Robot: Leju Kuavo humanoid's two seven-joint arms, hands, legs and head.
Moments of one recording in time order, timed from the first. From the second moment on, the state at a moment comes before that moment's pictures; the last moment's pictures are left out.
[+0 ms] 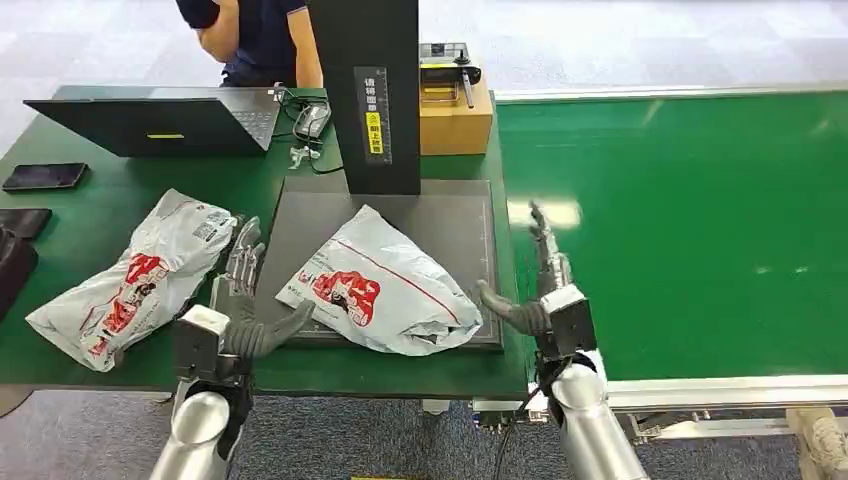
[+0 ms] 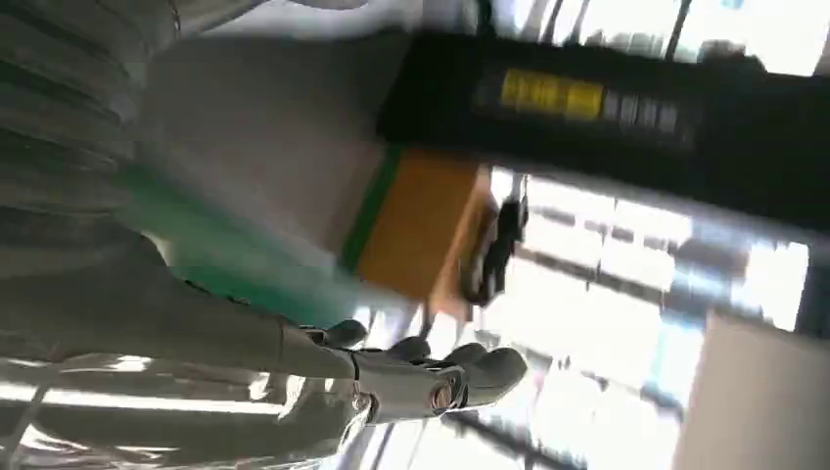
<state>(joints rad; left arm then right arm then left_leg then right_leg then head) -0.11 -0.09 -0.13 -1.26 -0.36 0.17 -0.51 -0.26 0.09 0.14 -1.34 0.30 -0.23 -0.61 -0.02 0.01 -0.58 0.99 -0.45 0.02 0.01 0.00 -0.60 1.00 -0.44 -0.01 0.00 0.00</state>
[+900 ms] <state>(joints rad) -0.20 -0.09 -0.19 -1.22 -0.62 0.06 -0.49 -0.07 0.11 0.11 -1.55 0.27 -0.34 -0.60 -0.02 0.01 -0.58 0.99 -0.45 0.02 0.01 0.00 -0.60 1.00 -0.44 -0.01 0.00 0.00</state>
